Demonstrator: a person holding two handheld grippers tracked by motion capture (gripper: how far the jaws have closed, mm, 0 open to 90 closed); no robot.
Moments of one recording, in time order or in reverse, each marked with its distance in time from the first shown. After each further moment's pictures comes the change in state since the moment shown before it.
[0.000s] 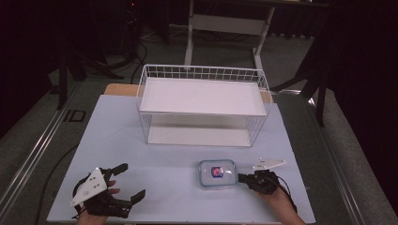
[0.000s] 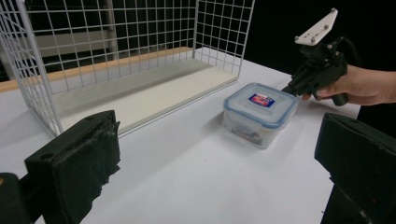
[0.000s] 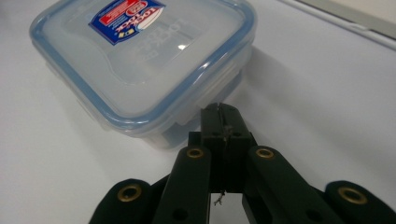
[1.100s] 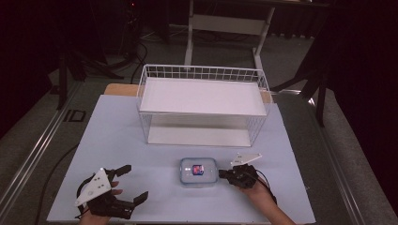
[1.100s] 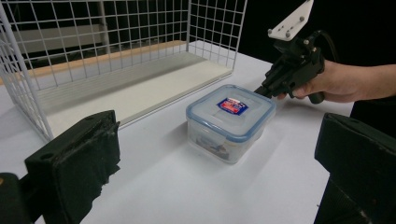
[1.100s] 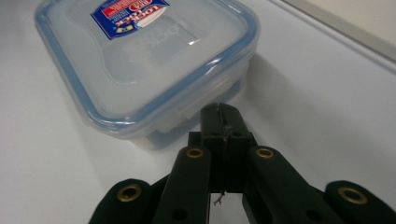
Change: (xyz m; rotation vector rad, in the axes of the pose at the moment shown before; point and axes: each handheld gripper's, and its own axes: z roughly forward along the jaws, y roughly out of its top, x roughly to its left) left arm -0.003 -0.002 0.006 0.023 -0.023 0.004; right arm 0.023 0.036 0.043 0.015 0.038 -0.088
